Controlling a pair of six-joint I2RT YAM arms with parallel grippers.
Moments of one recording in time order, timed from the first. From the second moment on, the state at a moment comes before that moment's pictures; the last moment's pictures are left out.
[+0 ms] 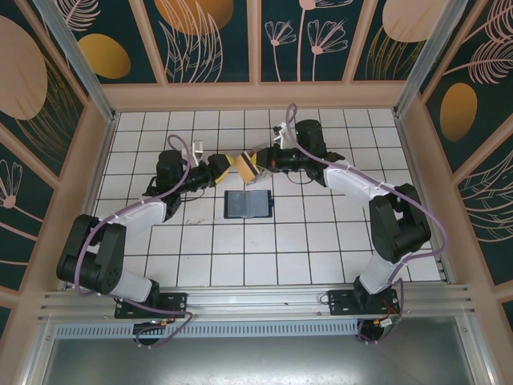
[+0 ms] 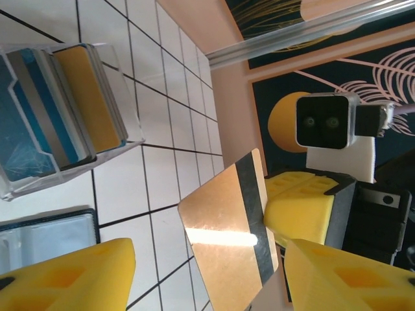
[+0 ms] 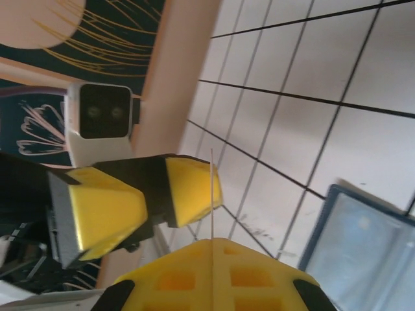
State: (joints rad) left arm -0.31 1.48 0.70 0.53 0.69 -1.10; right arm 0.49 1.70 1.16 0.06 -0.84 0.78
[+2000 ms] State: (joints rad) left arm -0.41 1.53 0.71 -0.13 0.28 -0.68; right arm 0.51 1.78 0.90 0.14 -0.84 0.78
